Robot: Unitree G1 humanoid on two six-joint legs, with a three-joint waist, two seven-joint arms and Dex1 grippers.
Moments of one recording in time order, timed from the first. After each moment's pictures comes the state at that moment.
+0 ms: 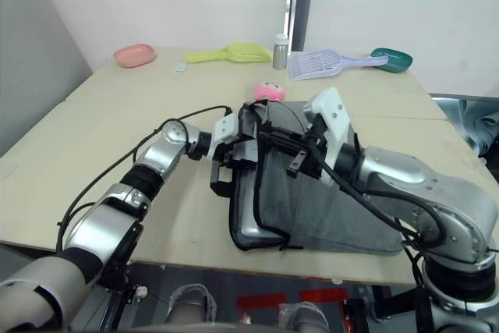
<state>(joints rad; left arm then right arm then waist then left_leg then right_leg) -0.91 0.26 -0.26 0.79 -0.01 -0.08 -1.22 -0.42 -0.62 -0.26 -0.76 1.13 1.14 0.30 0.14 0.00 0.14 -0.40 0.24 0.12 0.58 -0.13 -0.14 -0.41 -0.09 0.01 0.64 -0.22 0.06</state>
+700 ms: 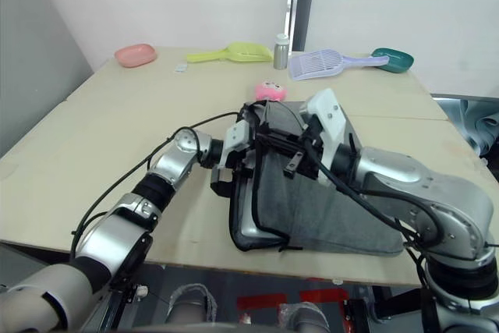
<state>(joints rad) -0.86 0.18 -0.25 0.73 -0.05 -0.06 -1.23 -0.42 -0.65 -0.21 -0.75 1.17 1.10 0.26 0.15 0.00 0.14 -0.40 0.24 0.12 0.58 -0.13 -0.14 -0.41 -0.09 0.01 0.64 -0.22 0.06</state>
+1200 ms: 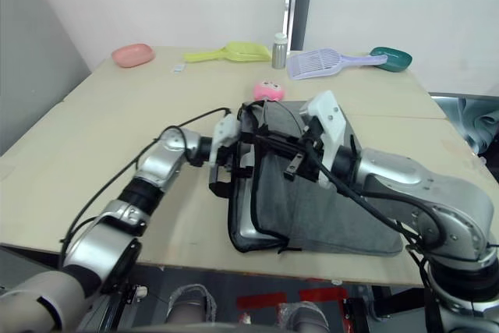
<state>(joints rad) -0.77 0.30 -0.20 0.51 -0.15 0.06 -1.28 -0.40 -0.67 -0.20 -0.75 1.20 1.07 0.25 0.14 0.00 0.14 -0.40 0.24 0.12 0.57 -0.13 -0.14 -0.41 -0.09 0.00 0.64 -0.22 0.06</state>
